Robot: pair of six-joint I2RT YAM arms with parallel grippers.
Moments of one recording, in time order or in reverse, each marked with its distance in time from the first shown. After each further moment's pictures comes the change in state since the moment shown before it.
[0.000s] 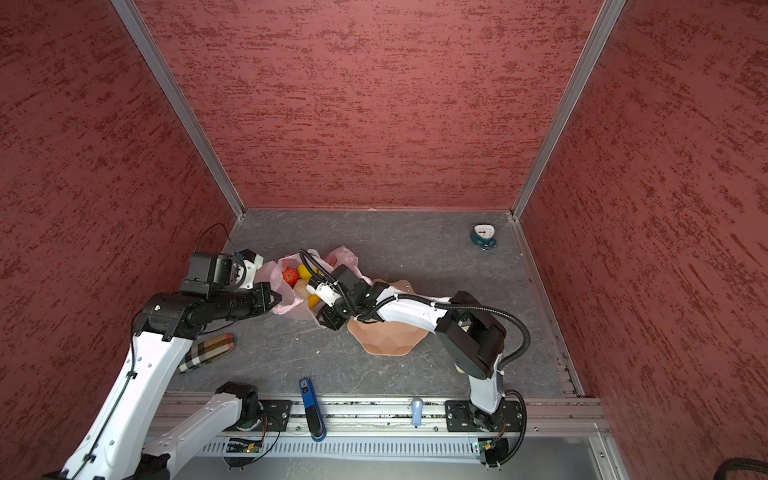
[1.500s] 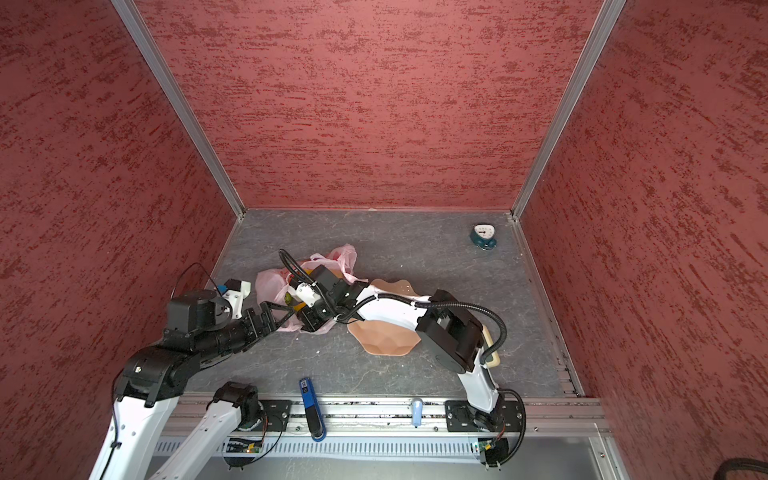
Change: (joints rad) left arm -0.026 -0.325 -0.225 0.083 0.113 -0.326; right arm 0.062 0.137 0.200 -0.014 -0.084 0.185
